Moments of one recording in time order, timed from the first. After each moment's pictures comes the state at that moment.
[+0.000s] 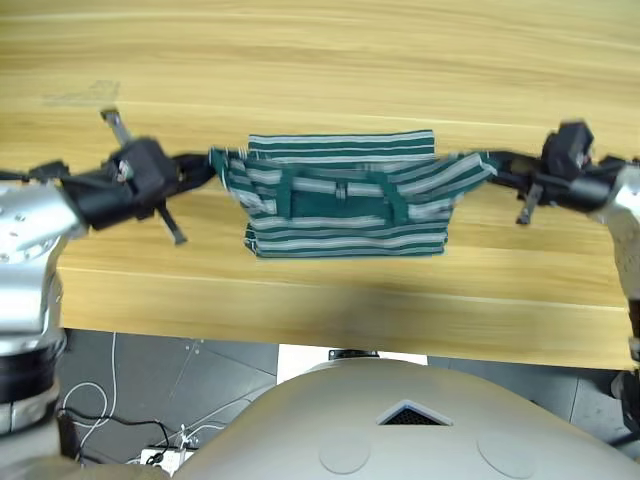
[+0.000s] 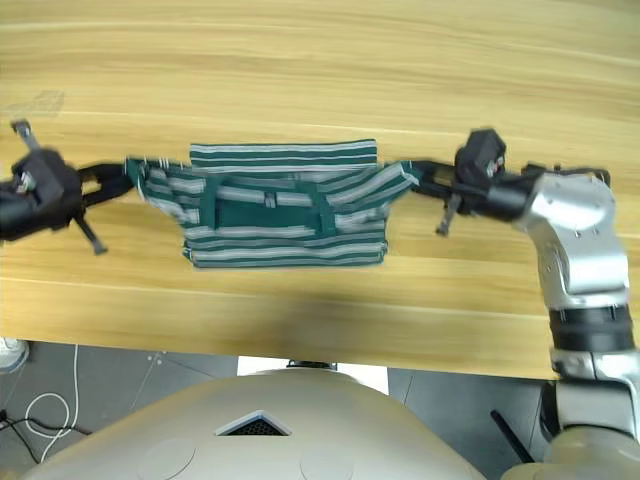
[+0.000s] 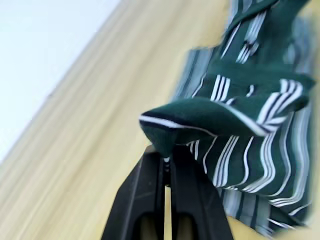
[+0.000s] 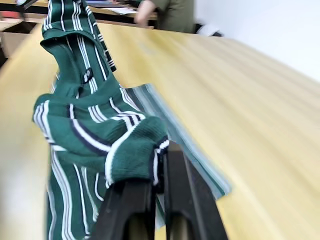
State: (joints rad) left arm 0.02 0.91 0.08 -0.26 -0.20 0.15 -0.89; right arm -0.23 -0.72 0.11 0.06 0.44 0.08 1.04
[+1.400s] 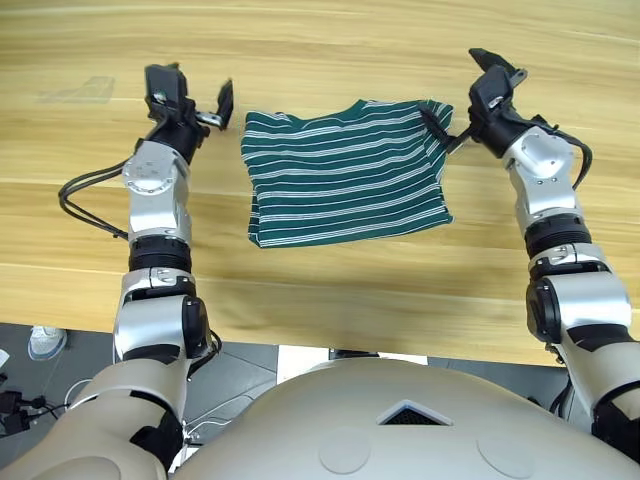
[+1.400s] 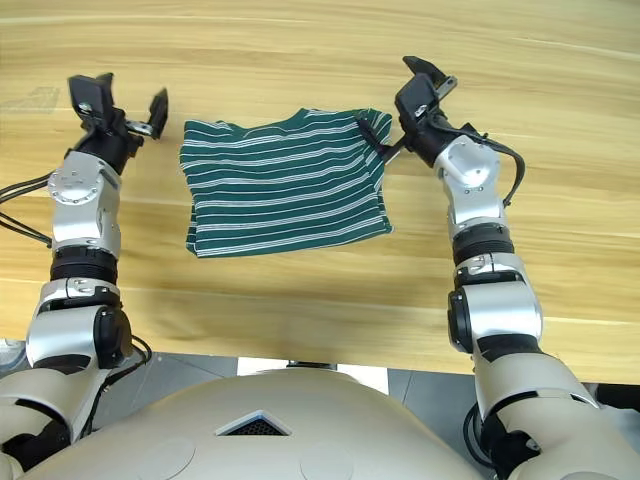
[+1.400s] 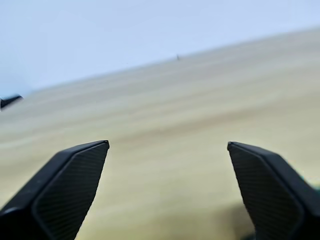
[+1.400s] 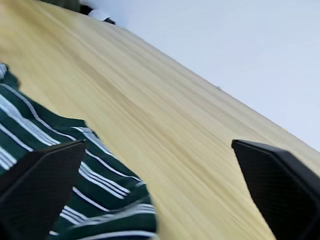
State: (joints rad) left arm -0.42 0.37 0.17 0.65 -0.15 -0.22 -0.37; right arm -0.59 -0.32 0.13 0.93 -0.07 -0.50 0.54
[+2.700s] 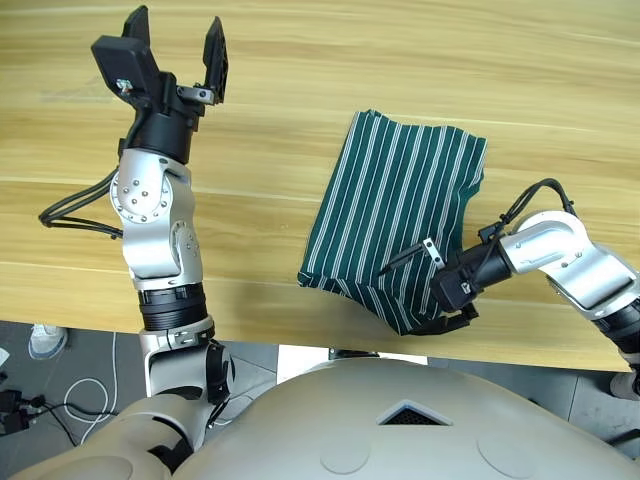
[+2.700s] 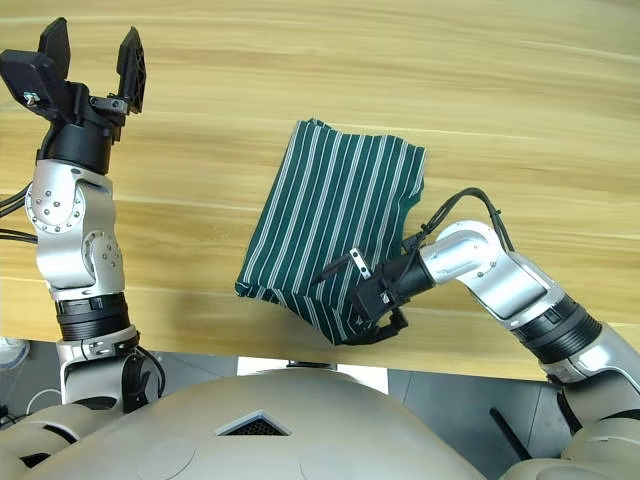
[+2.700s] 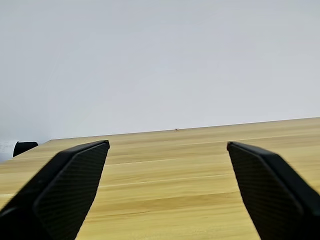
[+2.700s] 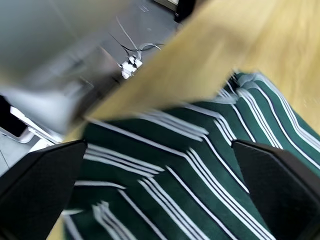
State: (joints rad) left arm -0.15 0.25 0.18 -0.12 -0.24 0.06 -0.25; right arm -0.20 -0.92 0.67 -0.27 0.23 -0.15 1.26
